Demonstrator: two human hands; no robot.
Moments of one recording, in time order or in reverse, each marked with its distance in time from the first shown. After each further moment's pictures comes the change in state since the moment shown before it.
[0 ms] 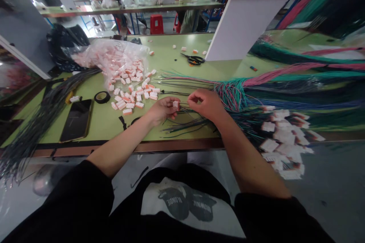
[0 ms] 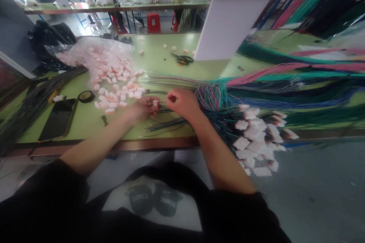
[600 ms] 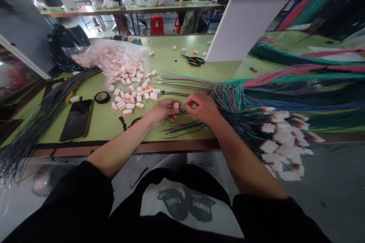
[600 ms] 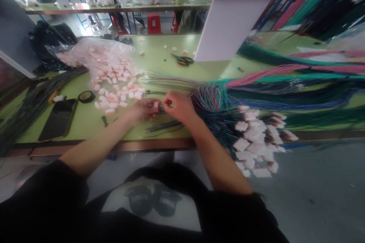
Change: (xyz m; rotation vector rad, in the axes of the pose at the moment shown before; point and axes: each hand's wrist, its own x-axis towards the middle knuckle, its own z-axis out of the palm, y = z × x) left_hand -0.004 0.004 0.005 -0.001 0.043 -0.043; right_hand -0.005 -0.002 0.011 -0.009 0.008 -0.078
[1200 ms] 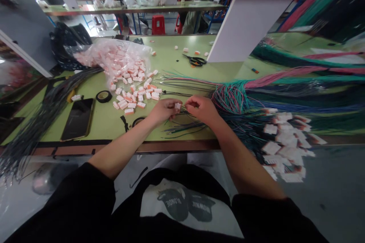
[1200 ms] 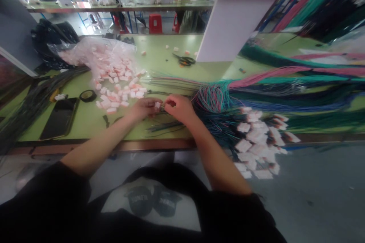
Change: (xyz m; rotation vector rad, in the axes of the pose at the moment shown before) left_hand -0.006 0.005 0.004 0.253 0.111 0.095; right_hand 0.000 0.006 0.010 0.206 -0.036 0.111
